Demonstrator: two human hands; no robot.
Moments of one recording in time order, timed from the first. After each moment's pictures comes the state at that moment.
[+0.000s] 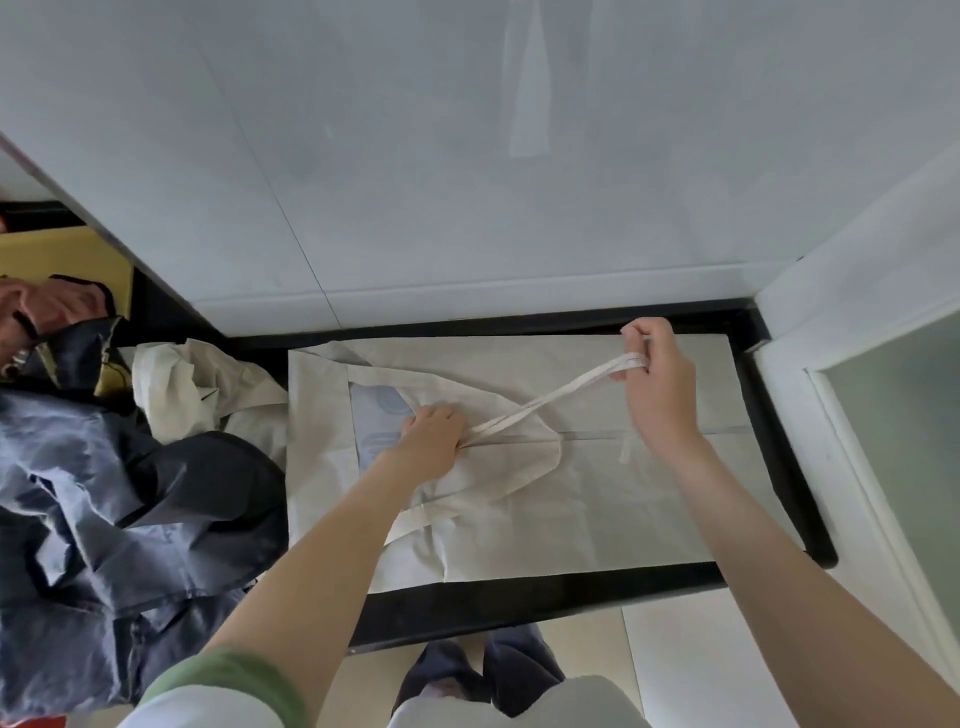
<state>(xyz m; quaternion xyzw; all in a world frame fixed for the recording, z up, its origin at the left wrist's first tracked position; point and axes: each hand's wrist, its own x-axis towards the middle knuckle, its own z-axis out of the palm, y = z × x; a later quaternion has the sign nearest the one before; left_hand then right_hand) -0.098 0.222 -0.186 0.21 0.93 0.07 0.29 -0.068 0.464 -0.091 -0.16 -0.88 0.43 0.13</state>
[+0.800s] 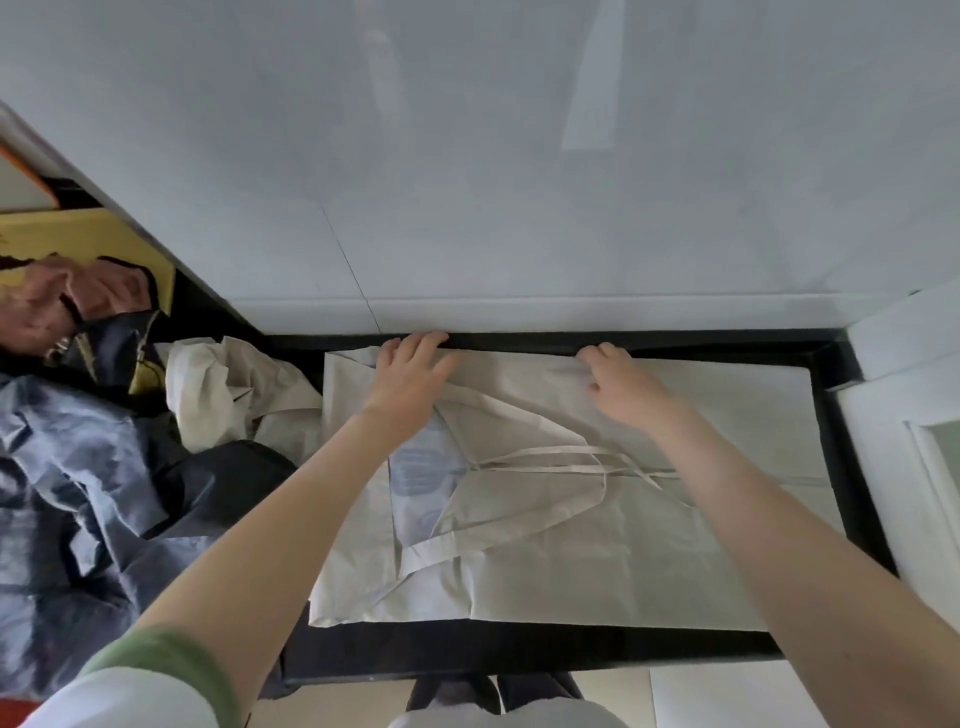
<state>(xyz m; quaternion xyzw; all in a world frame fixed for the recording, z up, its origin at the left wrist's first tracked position) -0.160 0.166 -0.162 0.22 0.97 -0.02 0.07 -0.158 0.445 -0.154 0.03 -0.96 0.11 -0.25</state>
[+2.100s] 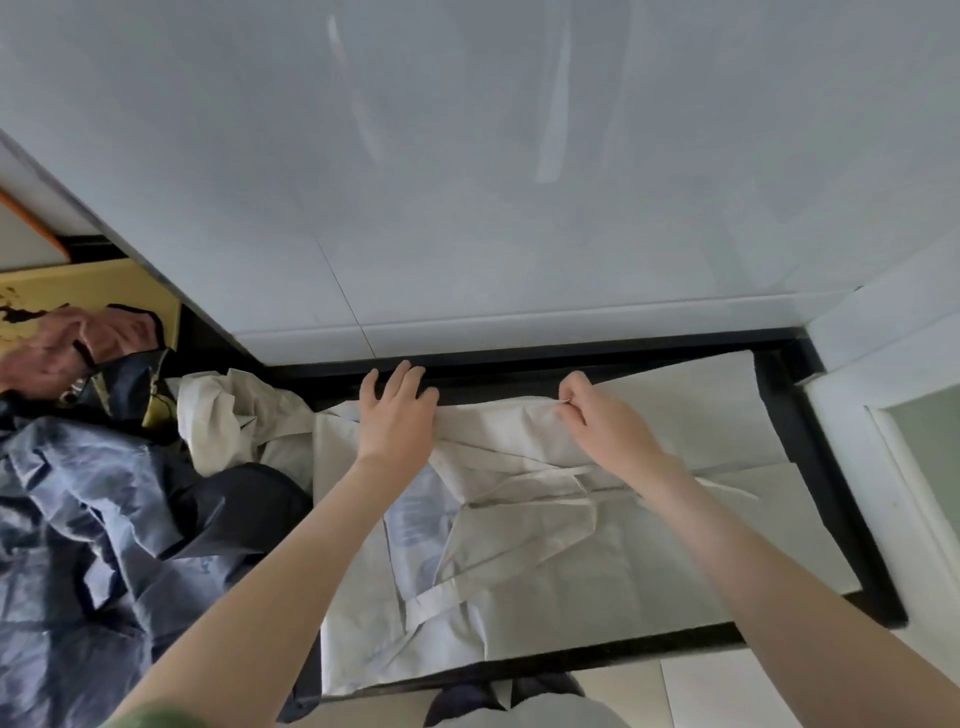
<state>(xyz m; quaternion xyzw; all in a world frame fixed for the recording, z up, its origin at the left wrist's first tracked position) -0.126 0.169 -0.141 0.14 0.99 -0.04 0.05 -0.098 0.422 -0.128 0.02 -0.96 0.25 -0.12</state>
